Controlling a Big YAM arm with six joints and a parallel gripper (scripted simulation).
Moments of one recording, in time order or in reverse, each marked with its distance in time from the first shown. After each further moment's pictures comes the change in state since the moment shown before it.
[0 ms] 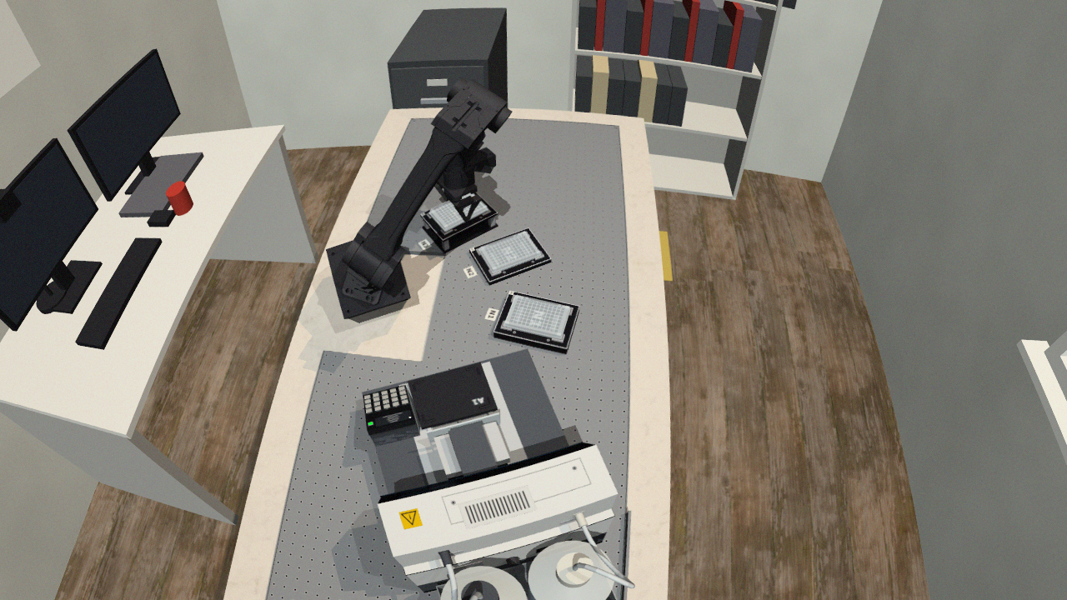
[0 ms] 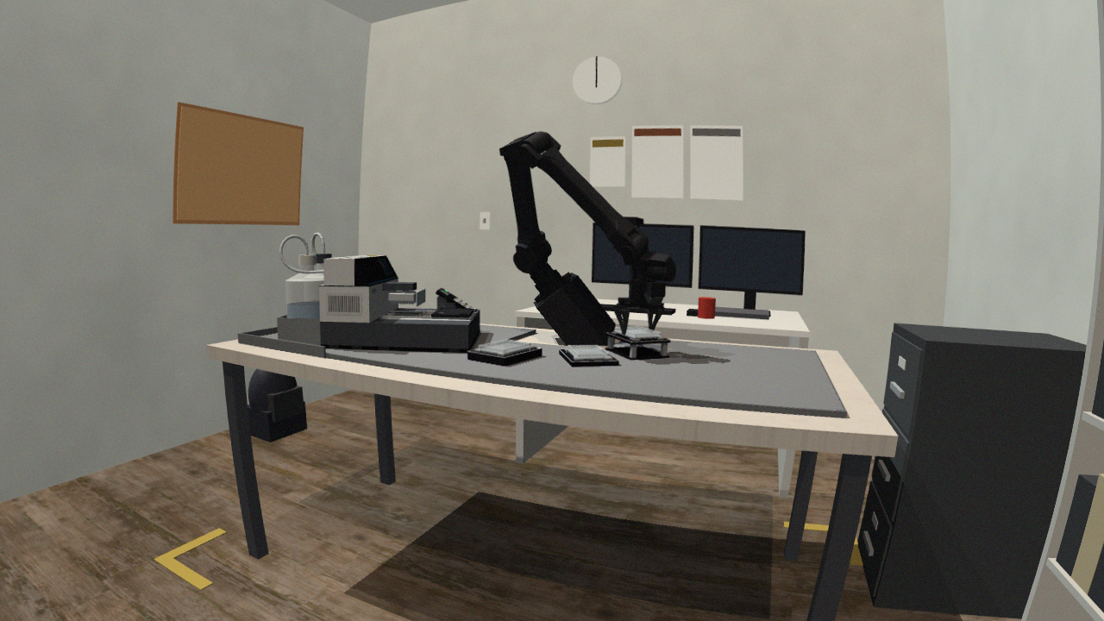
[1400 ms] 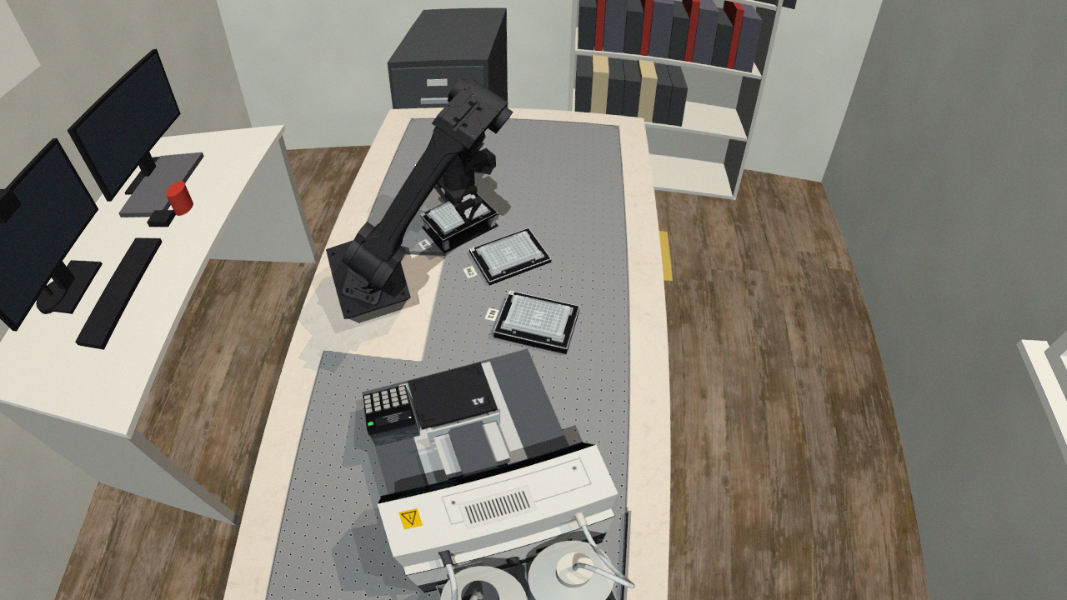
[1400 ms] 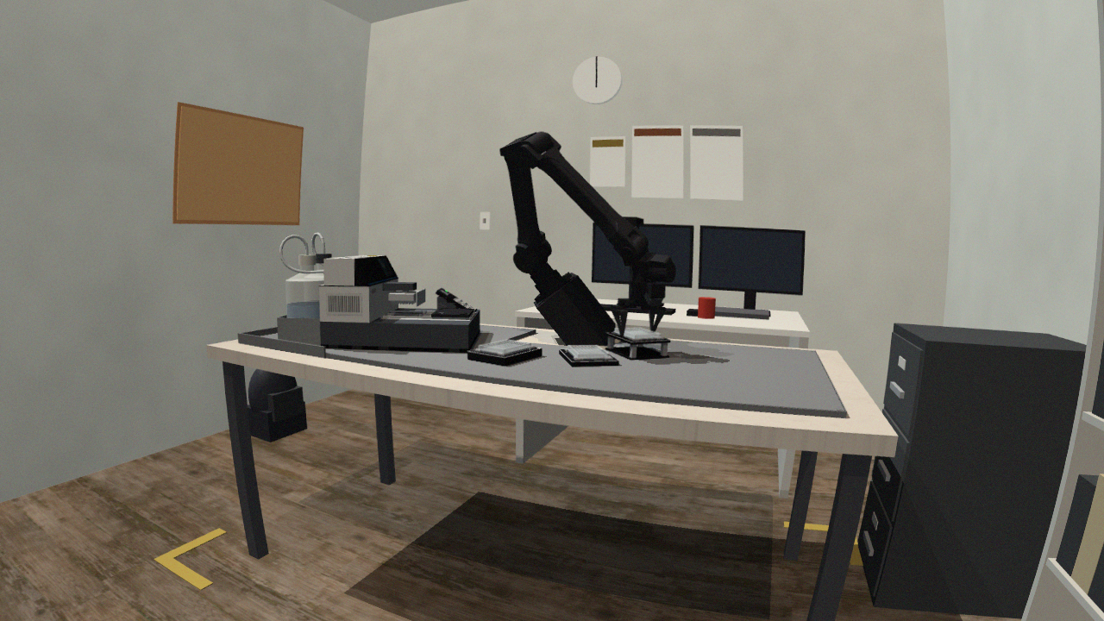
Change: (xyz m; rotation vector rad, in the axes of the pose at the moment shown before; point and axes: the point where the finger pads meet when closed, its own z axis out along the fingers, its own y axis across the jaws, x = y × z) arm 0.001 0.000 0.003 0.001 0.002 -0.001
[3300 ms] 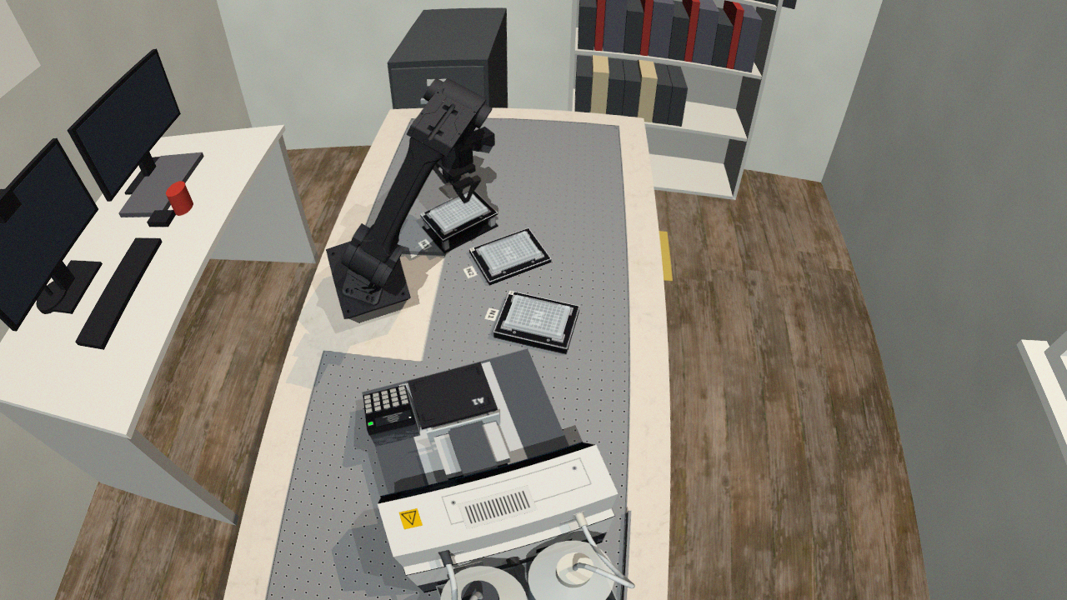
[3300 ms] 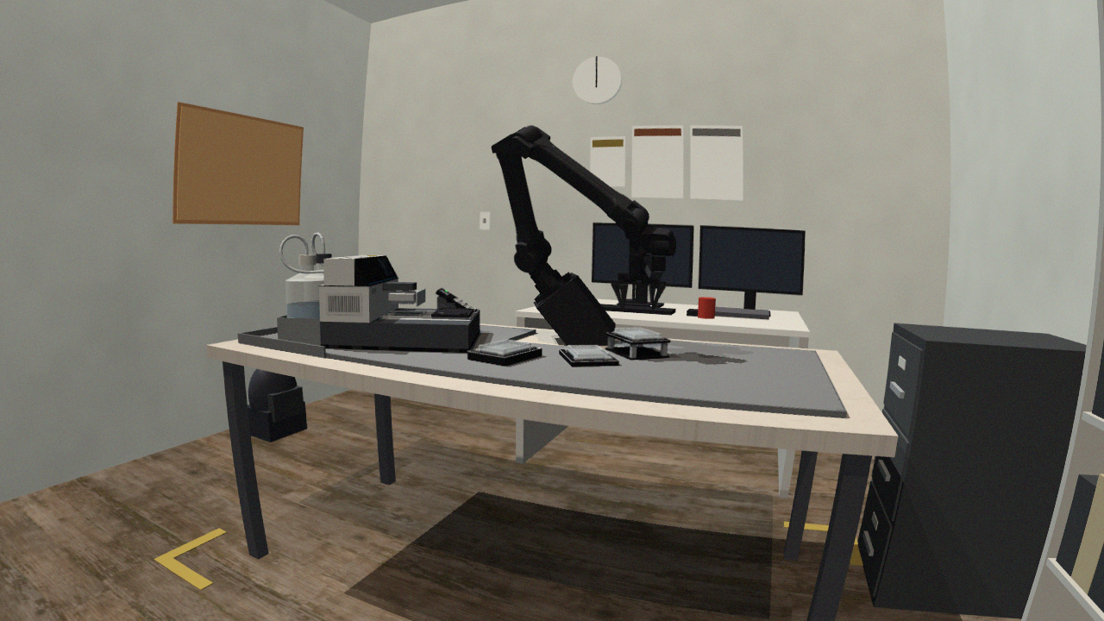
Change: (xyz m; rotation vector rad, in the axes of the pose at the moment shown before) arm 0.001 -0.001 -0.071 -0.001 -0.002 -0.005
